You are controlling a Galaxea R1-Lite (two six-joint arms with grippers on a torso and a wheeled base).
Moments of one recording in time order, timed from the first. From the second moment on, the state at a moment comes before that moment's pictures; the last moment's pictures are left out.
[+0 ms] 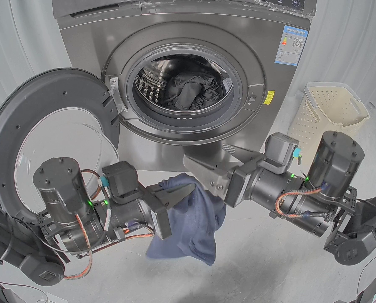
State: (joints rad) left arm -0.71 1.70 -0.49 -1.21 -0.21 -0.14; right arm 0.83 1.75 -0.70 -1.14 -0.03 0.23
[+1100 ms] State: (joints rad) left arm -0.69 1.66 -0.73 -1.18 -0.06 -0.19; right arm 0.74 1.73 -0.53 -1.19 0.03 0.05
